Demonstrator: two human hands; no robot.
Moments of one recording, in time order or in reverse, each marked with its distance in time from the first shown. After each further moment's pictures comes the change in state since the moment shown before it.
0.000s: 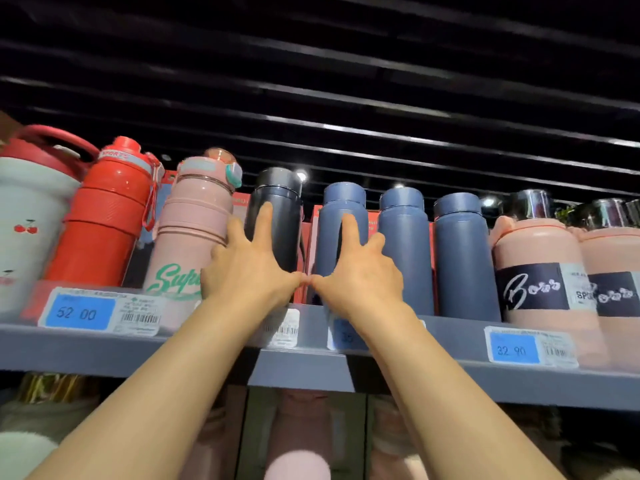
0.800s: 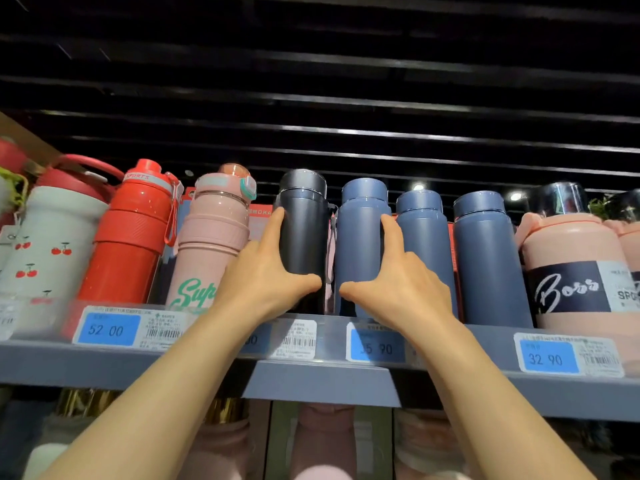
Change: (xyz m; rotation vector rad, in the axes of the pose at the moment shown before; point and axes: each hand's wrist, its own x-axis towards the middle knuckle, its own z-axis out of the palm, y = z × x) left_hand 0.011 -0.015 -0.003 -0.265 -0.018 0.116; right_hand -0.011 0.015 -0.019 0.224 -0.055 0.060
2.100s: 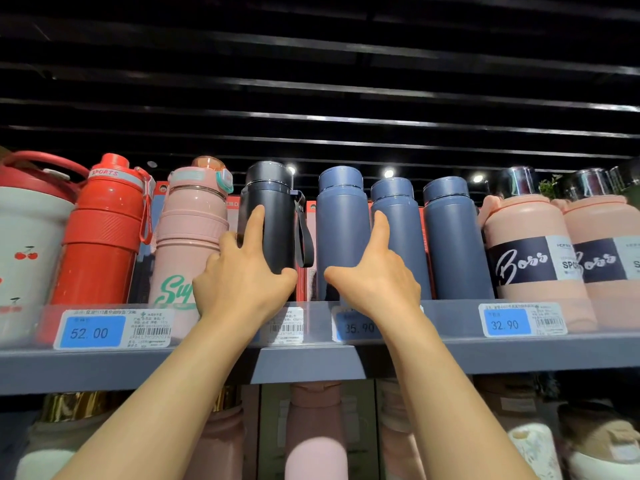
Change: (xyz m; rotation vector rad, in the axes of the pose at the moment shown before) left_hand -0.014 0.000 0.006 0.226 0.118 -0.052; right_hand -0.009 -0.005 0.009 0.103 0.080 0.153
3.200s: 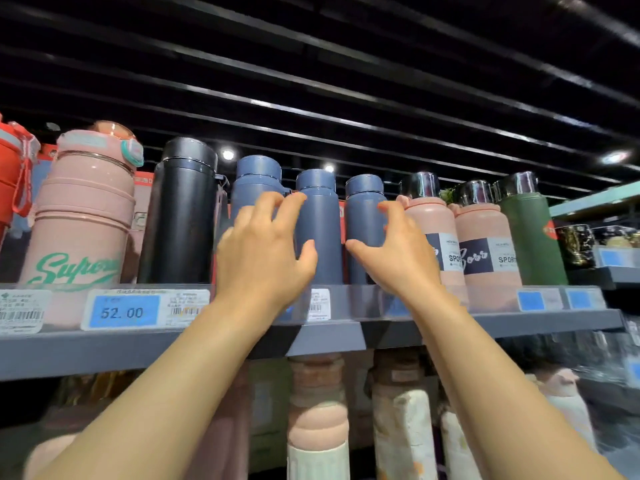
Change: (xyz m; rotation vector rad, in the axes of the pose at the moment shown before) left_hand -0.036 0.095 0.008 -0.285 0.171 0.409; right_hand 0.011 0.075 -0.086 -0.184 0.224 -0.067
